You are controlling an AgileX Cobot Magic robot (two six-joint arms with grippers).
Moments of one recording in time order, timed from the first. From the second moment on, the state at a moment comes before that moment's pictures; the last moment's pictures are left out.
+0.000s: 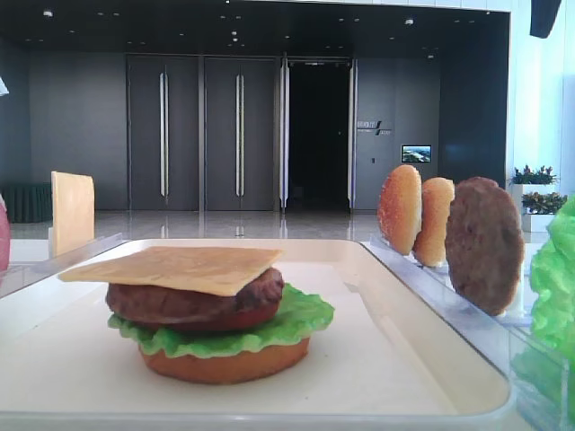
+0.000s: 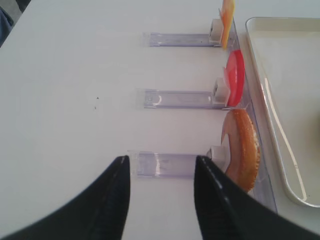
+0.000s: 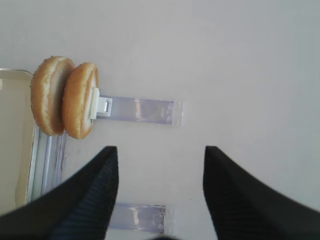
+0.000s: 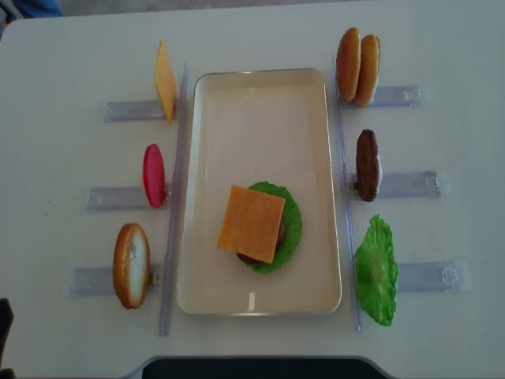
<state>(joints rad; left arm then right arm) 0.14 -0.01 -0.48 -0.04 1.11 0.07 0.08 1.73 -1.74 0.08 1.22 -0.06</state>
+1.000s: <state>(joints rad) 0.14 -0.01 -0.48 -0.04 1.11 0.07 0.45 1.73 -1.74 0.09 1.22 0.06</state>
